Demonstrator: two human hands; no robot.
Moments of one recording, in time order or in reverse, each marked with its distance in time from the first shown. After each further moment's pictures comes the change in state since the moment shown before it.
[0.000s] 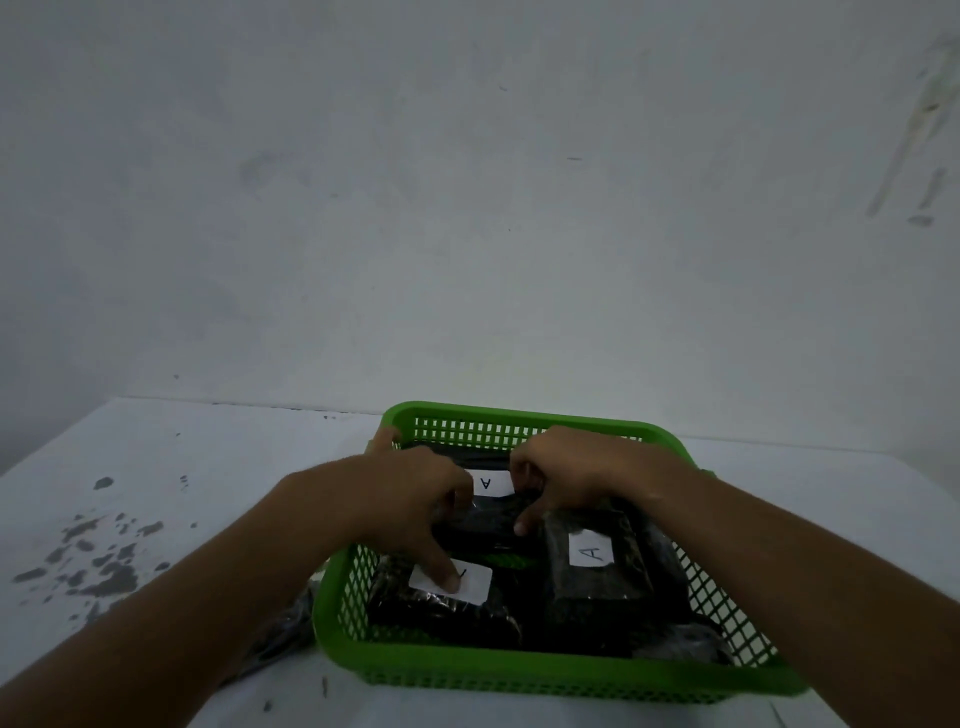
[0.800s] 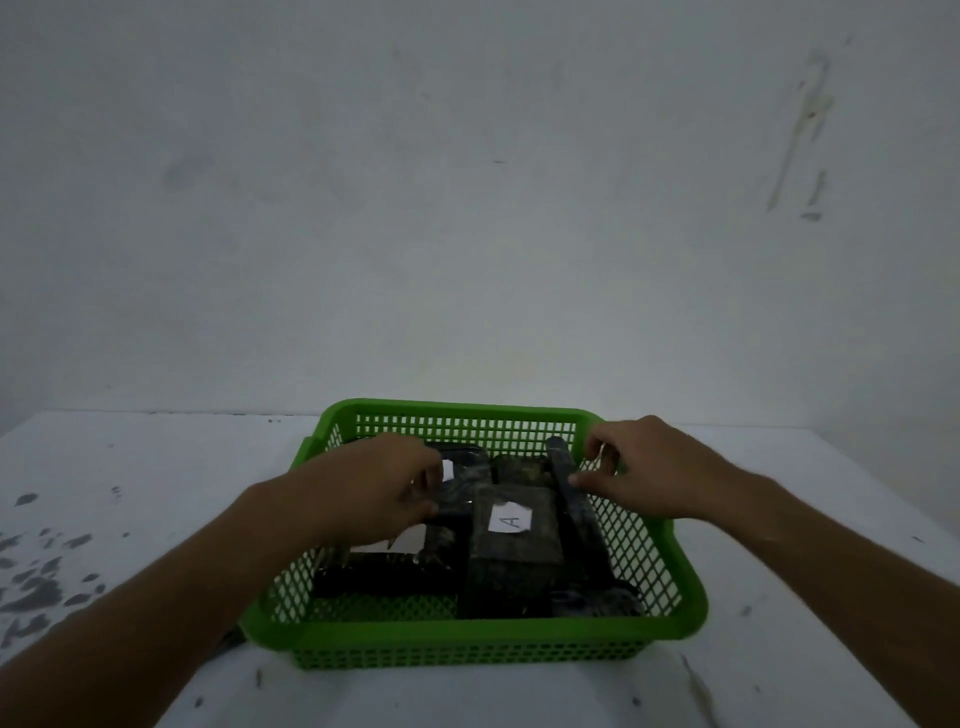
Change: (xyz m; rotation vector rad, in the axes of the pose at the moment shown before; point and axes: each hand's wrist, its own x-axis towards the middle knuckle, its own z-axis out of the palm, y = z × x) left_hand 0.008 0.026 0.007 -0.103 0.287 0.129; right_hand -0.116 0.063 0.008 0.032 0.366 0.268
